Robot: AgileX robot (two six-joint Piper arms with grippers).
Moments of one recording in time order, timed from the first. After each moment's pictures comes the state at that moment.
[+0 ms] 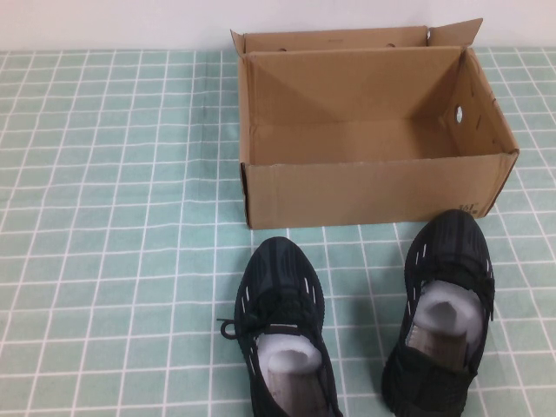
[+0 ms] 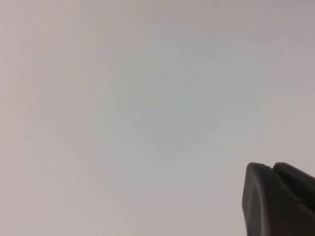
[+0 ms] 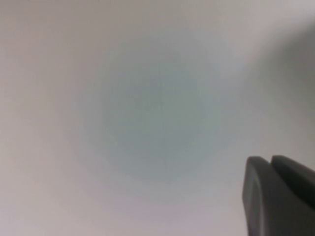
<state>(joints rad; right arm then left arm) -0.01 -0.01 0.03 -0.10 -0.69 0.29 -0.02 -0.01 0.03 -0.24 -0.55 -0.23</state>
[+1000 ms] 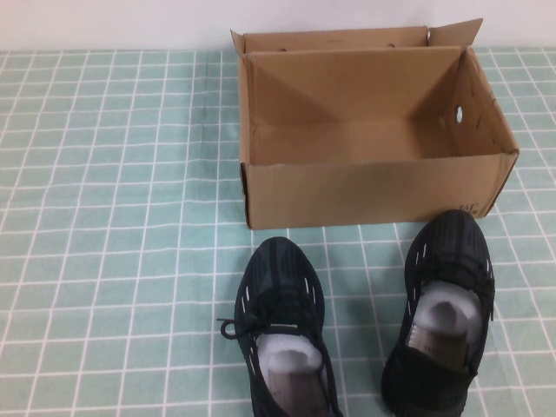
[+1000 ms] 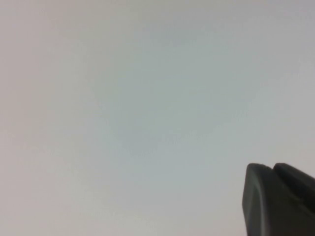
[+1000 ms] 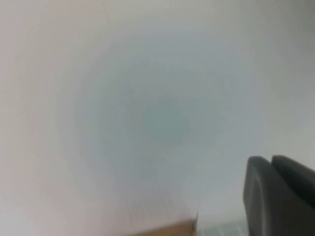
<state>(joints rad) -0.01 0.39 -0.82 -0.02 0.29 0.37 -0.02 0.22 -0.68 0.00 0.12 -0.36</state>
